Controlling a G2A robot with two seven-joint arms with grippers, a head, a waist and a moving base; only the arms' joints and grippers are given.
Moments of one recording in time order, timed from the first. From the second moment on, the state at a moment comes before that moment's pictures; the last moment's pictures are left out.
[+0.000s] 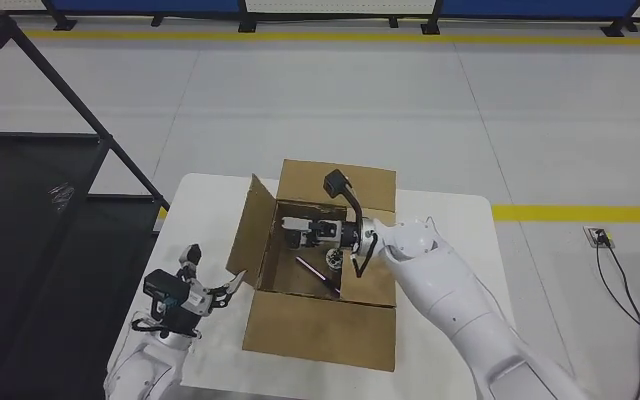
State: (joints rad) left arm 1.42 -1.11 -1.51 -1.67 1.32 -0.27 0.36; right arm -0.35 -1.53 0.84 -0.64 0.50 -0.57 1.08
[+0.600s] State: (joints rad) left arm 1.40 -1.11 -1.57 -1.50 1.29 -0.31 0.25; right arm -0.55 -1.41 1.05 -0.95 0.51 -0.62 1.20
